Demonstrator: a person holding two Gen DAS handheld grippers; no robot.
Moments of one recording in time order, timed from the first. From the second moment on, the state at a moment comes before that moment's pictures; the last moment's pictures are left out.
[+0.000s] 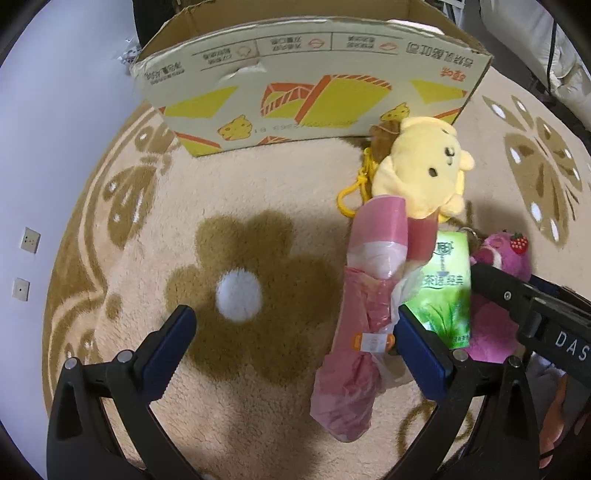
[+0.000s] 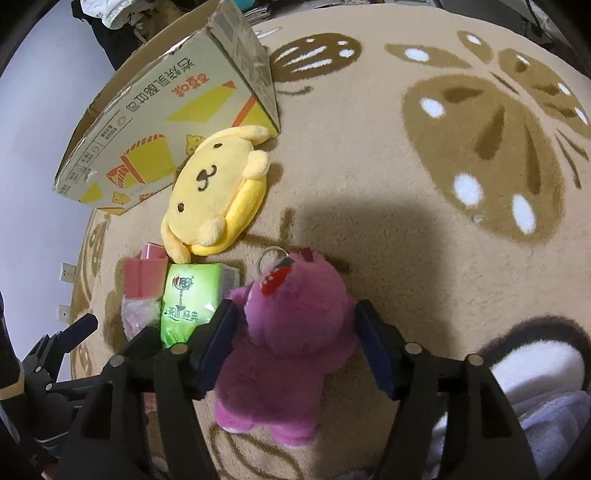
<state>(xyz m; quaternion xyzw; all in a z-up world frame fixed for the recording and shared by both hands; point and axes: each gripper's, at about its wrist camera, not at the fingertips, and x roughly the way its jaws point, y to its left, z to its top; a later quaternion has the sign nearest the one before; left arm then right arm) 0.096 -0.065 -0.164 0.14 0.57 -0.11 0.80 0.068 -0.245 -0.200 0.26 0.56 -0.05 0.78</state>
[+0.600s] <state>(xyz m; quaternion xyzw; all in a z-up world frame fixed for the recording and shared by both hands) 0.108 -0.056 -0.184 0.10 0.60 -0.10 0.78 0.082 -0.236 -0.206 0.25 0.55 -0.05 0.80</state>
